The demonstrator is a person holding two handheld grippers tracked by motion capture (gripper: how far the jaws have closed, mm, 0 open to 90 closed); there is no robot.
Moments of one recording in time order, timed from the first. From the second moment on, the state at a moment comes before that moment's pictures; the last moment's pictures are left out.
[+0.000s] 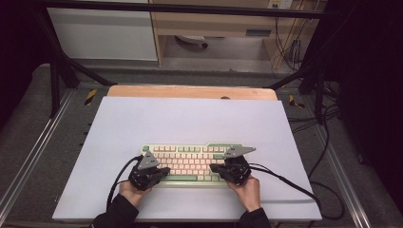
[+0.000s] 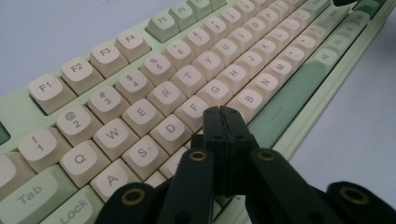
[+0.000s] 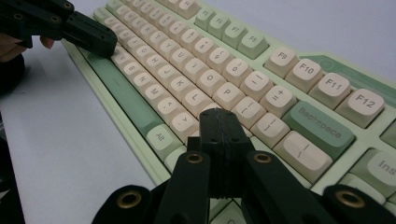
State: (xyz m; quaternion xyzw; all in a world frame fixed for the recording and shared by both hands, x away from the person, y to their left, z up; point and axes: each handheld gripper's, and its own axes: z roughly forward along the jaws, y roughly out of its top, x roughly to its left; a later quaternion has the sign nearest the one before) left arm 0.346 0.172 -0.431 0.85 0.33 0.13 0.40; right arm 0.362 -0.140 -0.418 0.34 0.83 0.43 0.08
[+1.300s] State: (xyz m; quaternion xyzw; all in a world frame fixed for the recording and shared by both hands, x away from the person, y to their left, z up) left arm 0.339 0.231 -0.423 0.82 0.36 0.14 0.42; right arm 0.371 -0.115 -0.410 0.34 0.83 0.44 0.06
